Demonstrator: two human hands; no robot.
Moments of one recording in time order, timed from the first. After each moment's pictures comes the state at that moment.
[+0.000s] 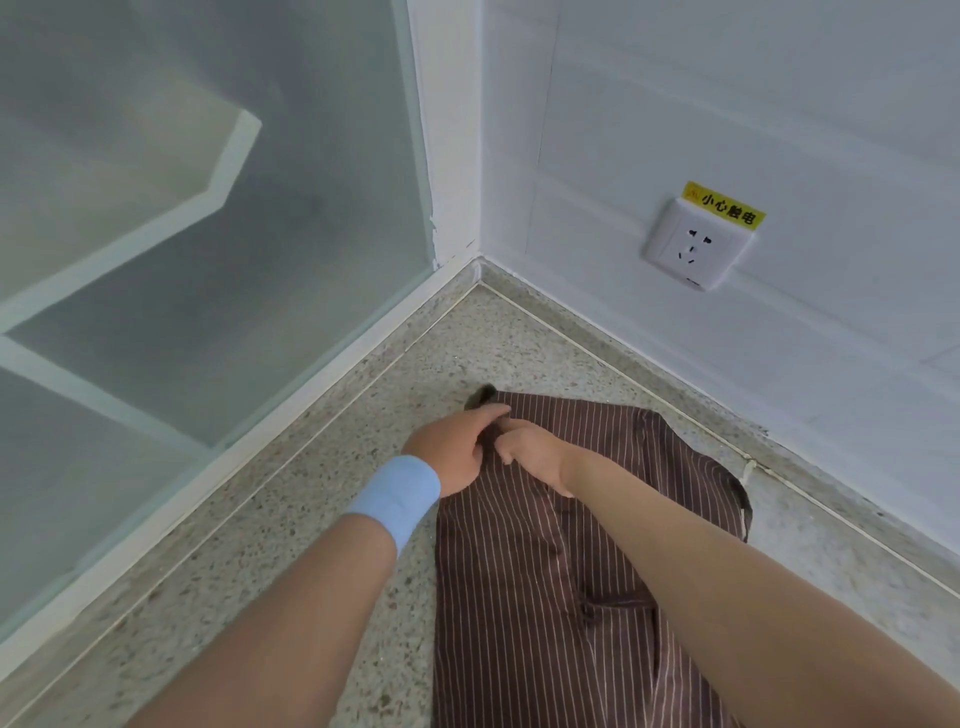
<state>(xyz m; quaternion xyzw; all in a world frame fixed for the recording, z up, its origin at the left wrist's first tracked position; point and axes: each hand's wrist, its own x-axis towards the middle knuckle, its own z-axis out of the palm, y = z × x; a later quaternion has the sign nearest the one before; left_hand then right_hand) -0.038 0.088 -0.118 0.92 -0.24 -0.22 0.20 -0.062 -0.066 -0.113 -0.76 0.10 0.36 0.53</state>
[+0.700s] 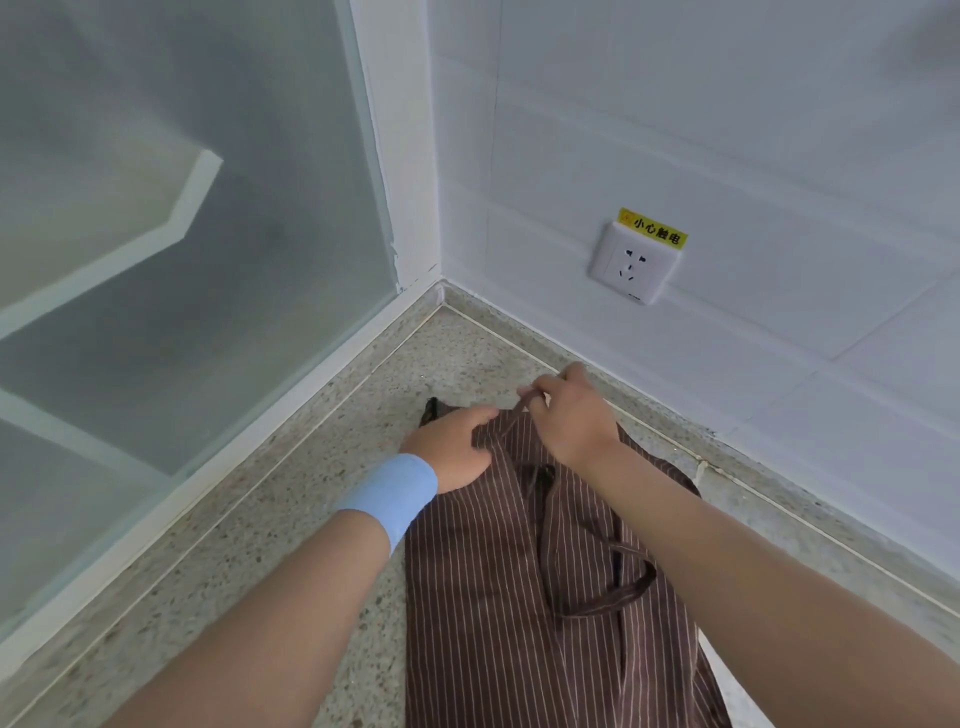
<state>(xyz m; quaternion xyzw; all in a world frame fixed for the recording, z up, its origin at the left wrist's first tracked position) -0.038 0.051 -0.091 0.89 -0.20 -0.30 0.27 -0.066 -0.131 -0.076 -0.96 0.13 0.03 0.23</state>
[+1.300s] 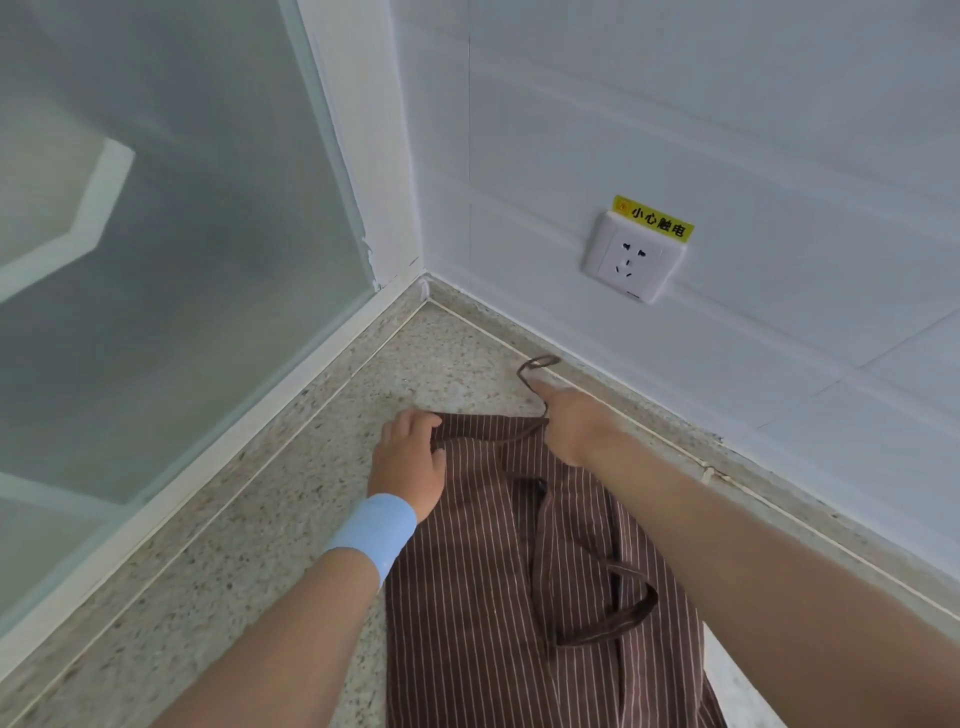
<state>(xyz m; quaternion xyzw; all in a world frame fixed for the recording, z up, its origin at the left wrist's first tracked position) -0.025 0.056 -0.166 0.96 -0.11 -0.08 0.23 -0.034 -0.172 -0.111 -0.95 0.12 0.22 0.18</state>
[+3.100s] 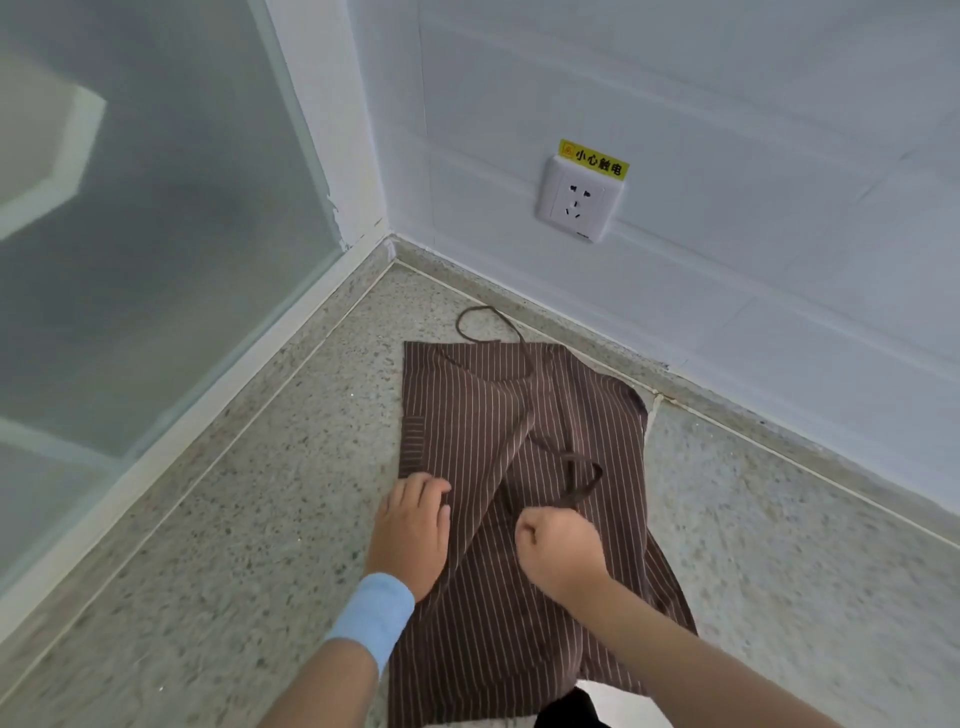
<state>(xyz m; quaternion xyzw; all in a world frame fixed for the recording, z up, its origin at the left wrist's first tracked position) -0.172 0.083 -0.191 0.95 -0.23 -0.05 0.20 -0.243 -0.110 -0.156 -0.94 0.16 0.17 0.25</state>
